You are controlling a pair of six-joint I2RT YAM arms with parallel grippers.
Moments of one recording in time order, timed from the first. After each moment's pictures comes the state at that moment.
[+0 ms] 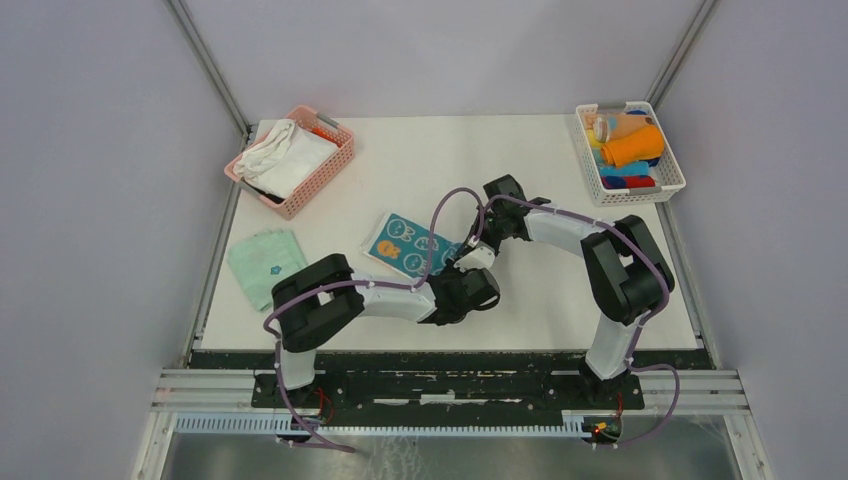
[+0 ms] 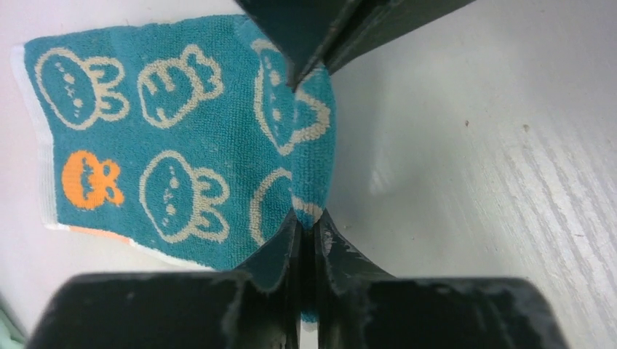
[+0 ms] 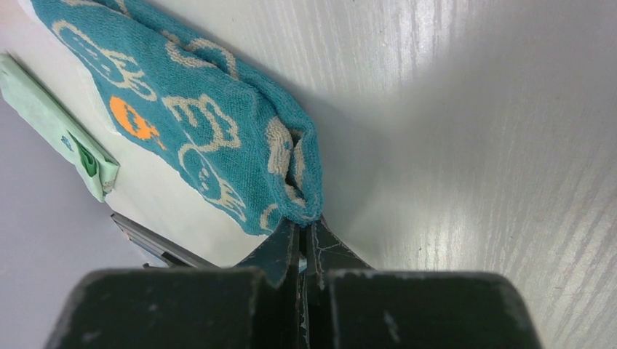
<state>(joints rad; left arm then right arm) -1.17 1.89 1.05 -0.17 -0.78 -0.33 0.48 1.82 1.11 -0.34 -0.32 0.89</state>
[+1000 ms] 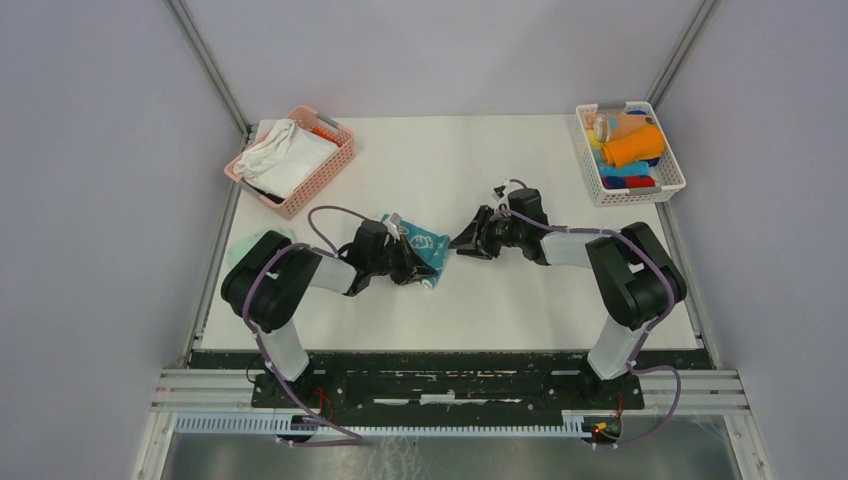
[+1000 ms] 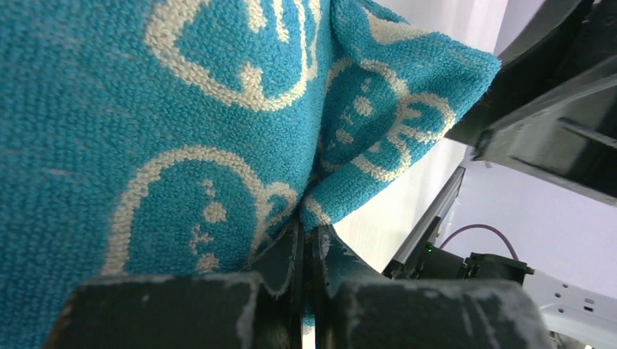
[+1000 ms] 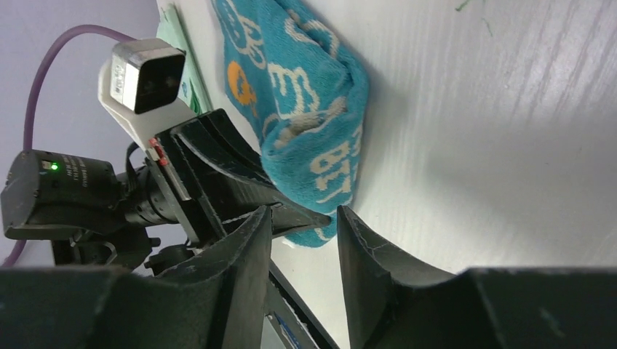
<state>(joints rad) -0.52 1.76 0.59 0.52 0.48 -0.95 0.40 1.75 0.83 0.26 -0.61 0.91</state>
